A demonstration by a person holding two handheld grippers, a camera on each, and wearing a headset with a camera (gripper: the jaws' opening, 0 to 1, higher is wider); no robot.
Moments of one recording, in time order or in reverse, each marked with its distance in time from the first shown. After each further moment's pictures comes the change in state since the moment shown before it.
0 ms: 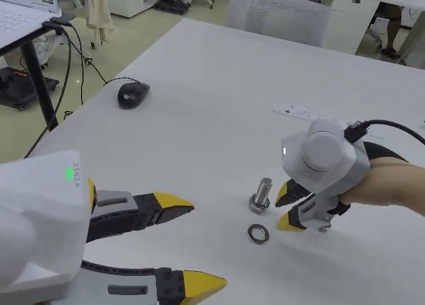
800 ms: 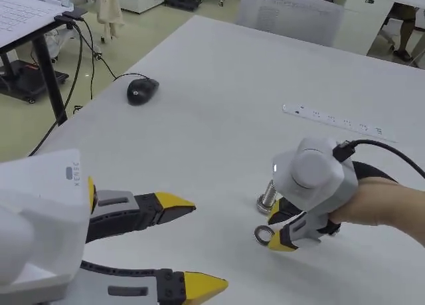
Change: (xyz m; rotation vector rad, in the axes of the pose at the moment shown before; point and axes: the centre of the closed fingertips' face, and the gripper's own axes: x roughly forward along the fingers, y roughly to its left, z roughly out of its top) left arm -0.004 0.004 -0.003 -0.024 -0.003 0.018; right arm 0.029 0.016 0.010 0.020 -0.003 0.071
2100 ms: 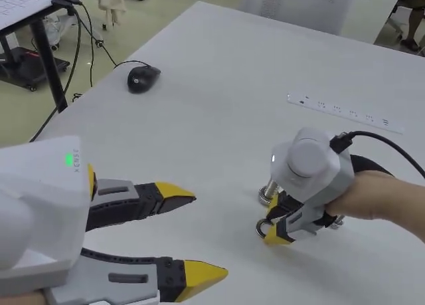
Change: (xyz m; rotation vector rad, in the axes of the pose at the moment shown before) left arm 0.005 0.005 -0.005 -0.014 0.007 0.005; right arm 0.010 -0.002 -0.002 0.056 0.001 0.026
